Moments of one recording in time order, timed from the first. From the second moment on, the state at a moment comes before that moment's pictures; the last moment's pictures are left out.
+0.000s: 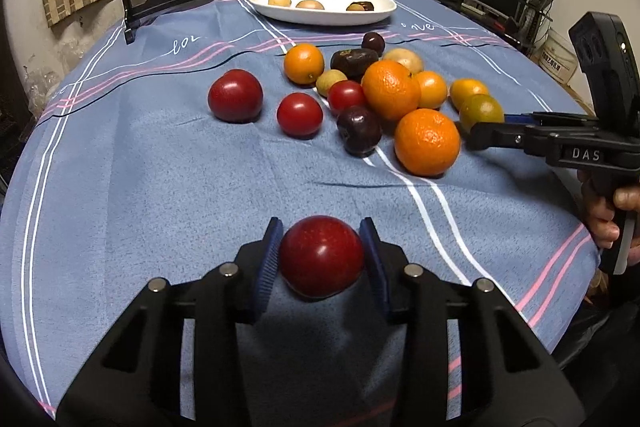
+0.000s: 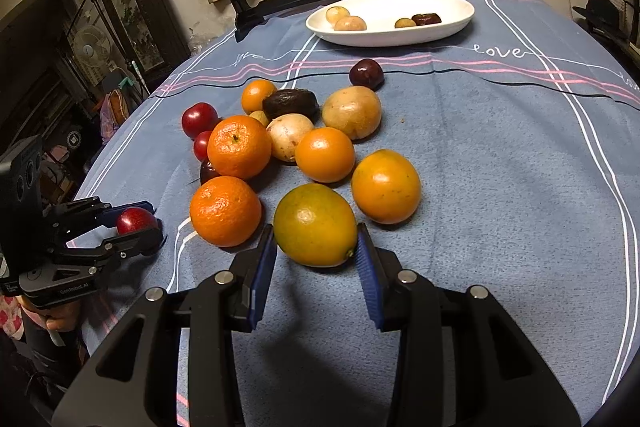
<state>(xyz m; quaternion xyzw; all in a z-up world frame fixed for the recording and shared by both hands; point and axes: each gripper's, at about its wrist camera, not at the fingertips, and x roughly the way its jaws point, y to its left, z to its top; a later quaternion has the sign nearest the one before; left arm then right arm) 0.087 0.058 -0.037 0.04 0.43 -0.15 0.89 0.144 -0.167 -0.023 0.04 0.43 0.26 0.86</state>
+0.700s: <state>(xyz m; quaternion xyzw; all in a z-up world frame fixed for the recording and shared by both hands) 0.082 0.068 -0.030 0.00 0.41 -0.14 0.90 0.142 -0.170 -0.021 0.05 0.42 0.27 0.86</state>
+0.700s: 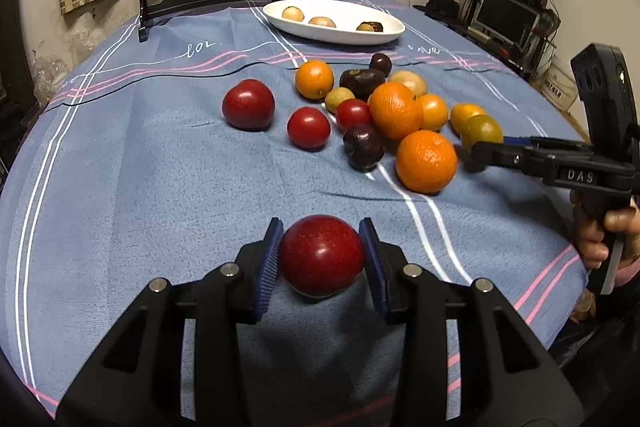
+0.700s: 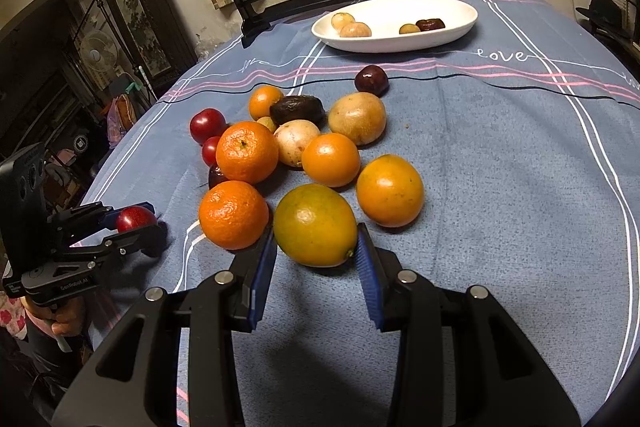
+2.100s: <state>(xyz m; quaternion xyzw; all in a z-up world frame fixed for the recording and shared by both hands) 0.452 -0.018 0.001 -0.04 0.44 -0.11 0.89 0.388 -0.149 0.013 0.01 0.36 0.25 0.90</state>
